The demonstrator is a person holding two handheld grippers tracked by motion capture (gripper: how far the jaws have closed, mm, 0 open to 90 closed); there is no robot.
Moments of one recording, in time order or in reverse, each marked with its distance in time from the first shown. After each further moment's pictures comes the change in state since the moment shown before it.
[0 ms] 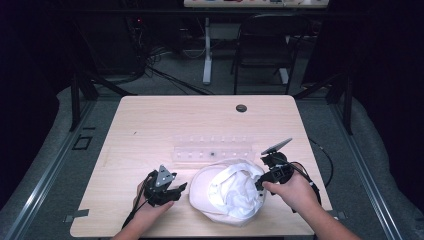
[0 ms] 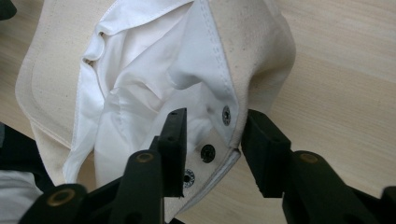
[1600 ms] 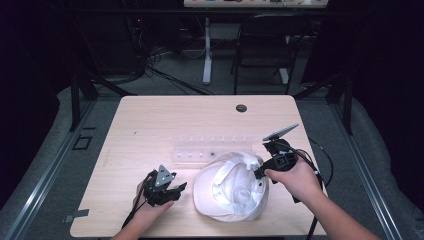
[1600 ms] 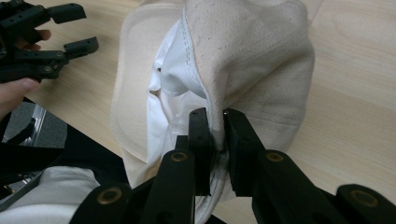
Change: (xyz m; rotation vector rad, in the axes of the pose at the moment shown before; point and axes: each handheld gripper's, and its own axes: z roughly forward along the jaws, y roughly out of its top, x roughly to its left) left arm 0.001 0.000 0.000 0.002 0.001 -0.002; right arm 0.012 0.018 -0.047 -0.043 0.107 -0.017
